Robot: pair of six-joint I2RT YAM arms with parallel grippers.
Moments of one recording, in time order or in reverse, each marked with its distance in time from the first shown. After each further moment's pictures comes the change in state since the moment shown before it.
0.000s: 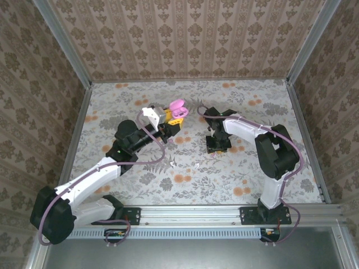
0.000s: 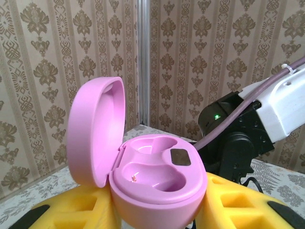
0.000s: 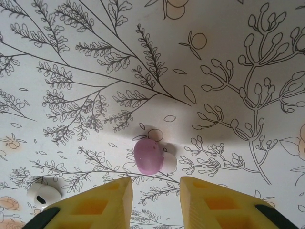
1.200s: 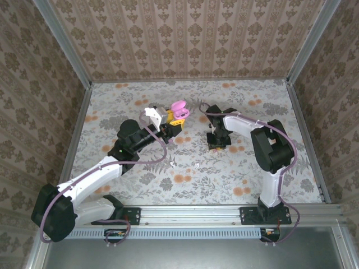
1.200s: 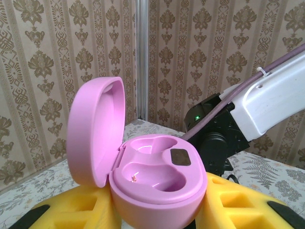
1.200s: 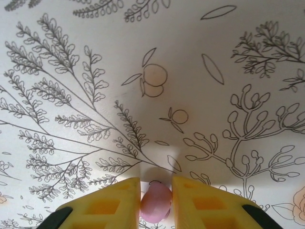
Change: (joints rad) left arm -0.006 0.028 0.000 0.001 0.001 0.000; right arm -0.052 0.089 0.039 0.064 -0.008 -0.057
